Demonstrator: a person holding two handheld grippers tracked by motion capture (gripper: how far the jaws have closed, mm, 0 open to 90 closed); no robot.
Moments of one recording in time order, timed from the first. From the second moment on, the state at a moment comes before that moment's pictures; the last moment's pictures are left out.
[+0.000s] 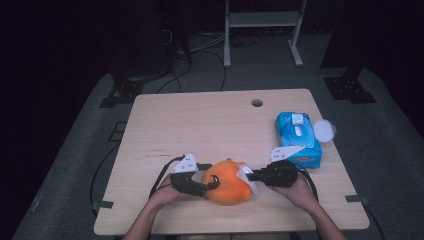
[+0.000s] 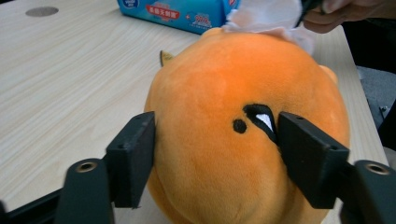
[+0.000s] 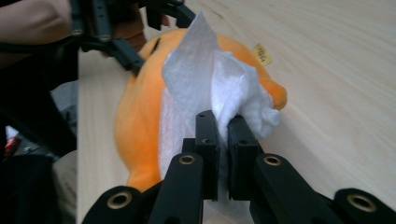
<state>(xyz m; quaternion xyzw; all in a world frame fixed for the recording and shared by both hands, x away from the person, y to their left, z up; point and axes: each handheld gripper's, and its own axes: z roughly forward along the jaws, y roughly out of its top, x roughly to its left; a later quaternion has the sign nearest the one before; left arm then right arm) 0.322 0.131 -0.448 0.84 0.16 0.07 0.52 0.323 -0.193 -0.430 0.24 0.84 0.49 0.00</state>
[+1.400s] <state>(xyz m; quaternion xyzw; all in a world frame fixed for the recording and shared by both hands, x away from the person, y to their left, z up) 0.320 0.118 -0.439 0.82 0.18 0.09 0.54 0.314 -0.180 -0.421 0.21 0.83 0.51 0.05</state>
